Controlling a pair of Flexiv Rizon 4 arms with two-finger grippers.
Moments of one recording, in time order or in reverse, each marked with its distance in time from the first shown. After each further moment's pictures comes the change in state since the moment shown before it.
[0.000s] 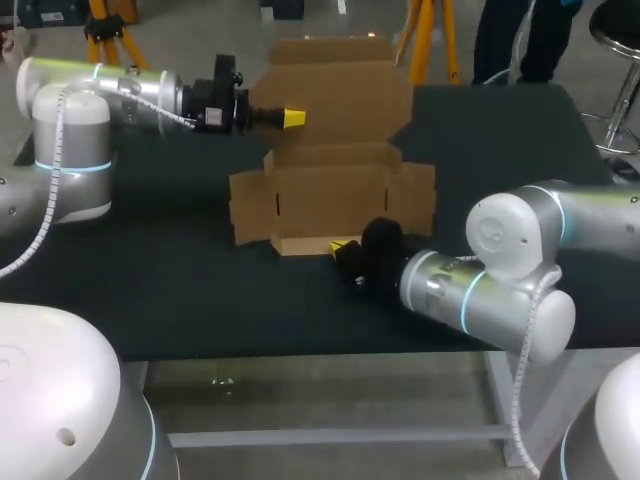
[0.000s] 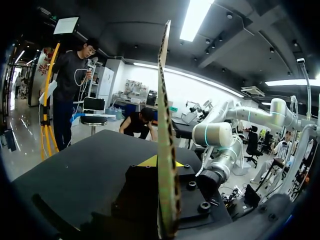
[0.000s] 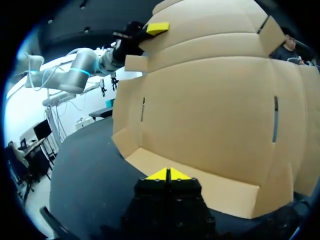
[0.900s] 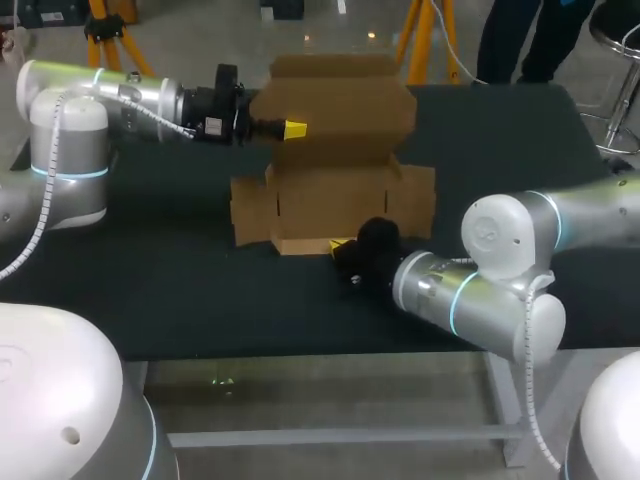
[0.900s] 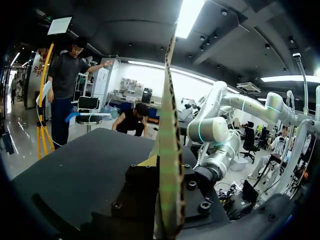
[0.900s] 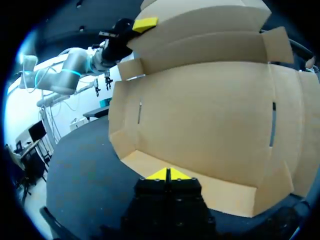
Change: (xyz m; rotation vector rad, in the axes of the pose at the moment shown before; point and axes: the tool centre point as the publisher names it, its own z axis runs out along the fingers) left arm 0.023 0.012 0.003 -0.026 0.037 0.023; right arm -0.002 0.000 0.003 0.008 -0.056 0.012
